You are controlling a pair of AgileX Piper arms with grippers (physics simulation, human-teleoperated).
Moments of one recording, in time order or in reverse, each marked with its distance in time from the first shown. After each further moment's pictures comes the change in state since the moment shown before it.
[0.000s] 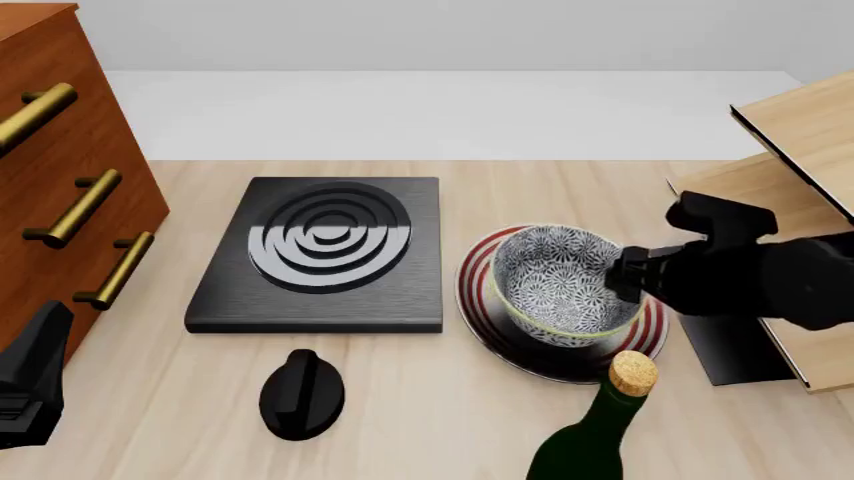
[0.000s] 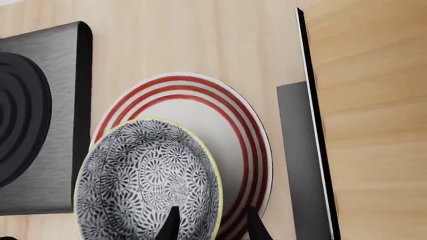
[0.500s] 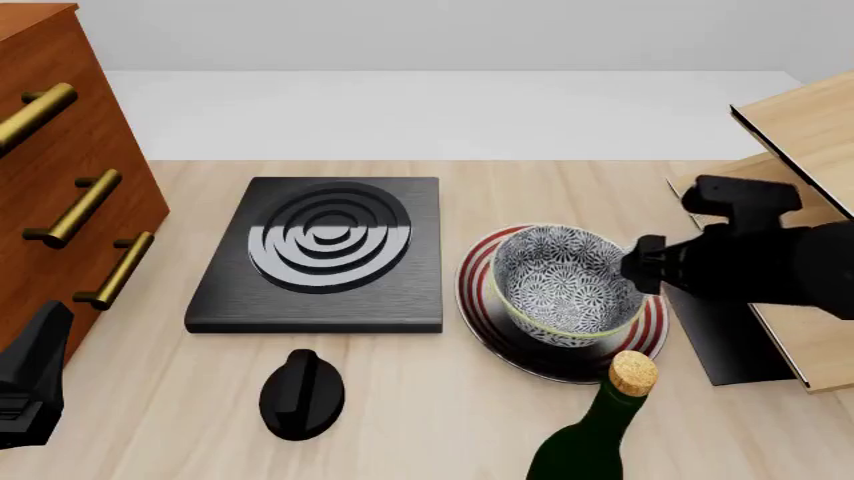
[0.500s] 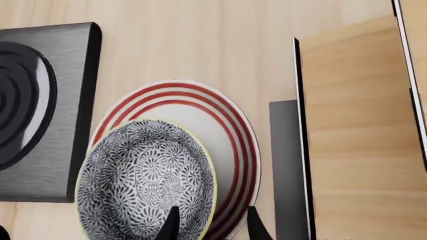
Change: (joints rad) left arm 0.000 0.000 0.000 0.000 0.000; right arm -0.030 -0.084 -0.025 0.067 -0.138
